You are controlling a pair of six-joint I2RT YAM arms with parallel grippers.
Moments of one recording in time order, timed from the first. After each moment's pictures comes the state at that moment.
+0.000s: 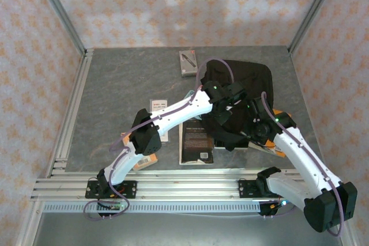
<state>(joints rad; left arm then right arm) -0.97 2.32 2.33 -1.32 -0.16 -0.18 0.34 0.97 0.83 -1.09 0.02 0.85</state>
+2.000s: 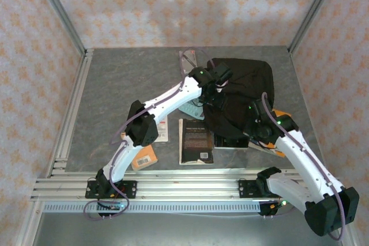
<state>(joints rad) -0.80 2.33 2.33 -1.21 0.04 -0.45 0.34 0.93 0.82 -1.09 0.10 0.79</state>
